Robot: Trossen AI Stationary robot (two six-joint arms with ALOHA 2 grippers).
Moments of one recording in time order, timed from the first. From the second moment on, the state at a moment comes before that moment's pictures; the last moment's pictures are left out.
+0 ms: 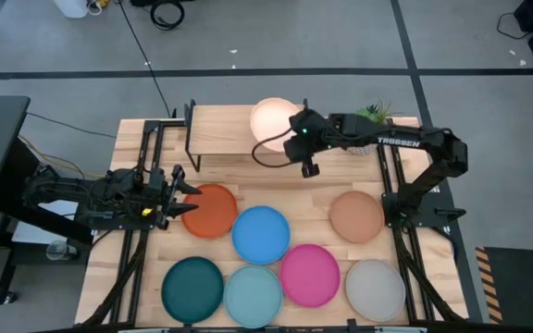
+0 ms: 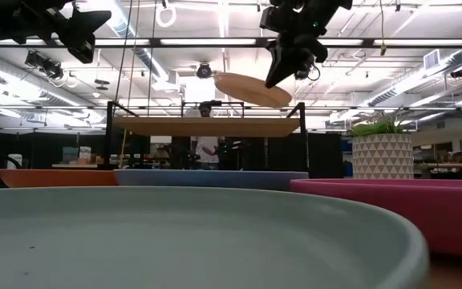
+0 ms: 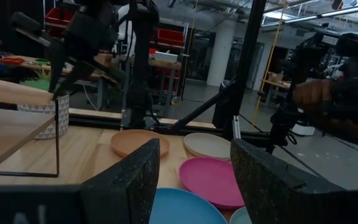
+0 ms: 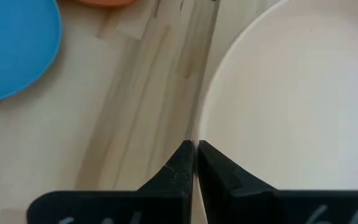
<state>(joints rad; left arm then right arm) -0.09 0.31 0.21 0.21 0.02 -0.17 -0.28 1.55 1.41 -0.73 0.04 -0.66</state>
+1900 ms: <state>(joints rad) -0.24 0.89 0.68 -0.43 -0.11 -0.14 0.19 1.58 1.25 -0.61 0.46 0.05</state>
